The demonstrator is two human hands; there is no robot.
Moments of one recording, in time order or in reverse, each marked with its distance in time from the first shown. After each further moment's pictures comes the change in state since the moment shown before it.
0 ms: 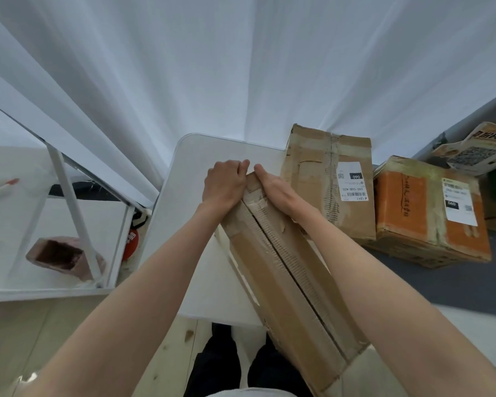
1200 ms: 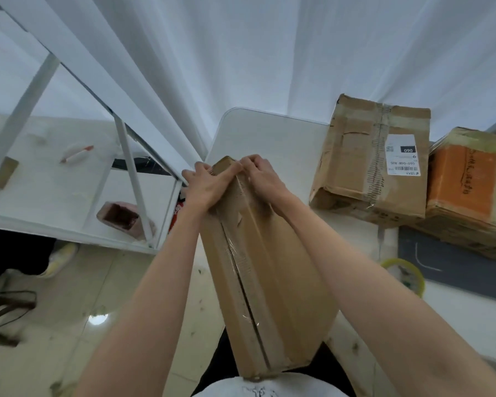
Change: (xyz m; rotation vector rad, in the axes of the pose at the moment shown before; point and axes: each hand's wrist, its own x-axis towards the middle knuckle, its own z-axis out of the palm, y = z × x) left_hand -0.104 -0.066 -0.062 -0.248 -0.089 -0.646; right_hand -0.032 -0.018 0.106 0.254 -0.060 -0.140
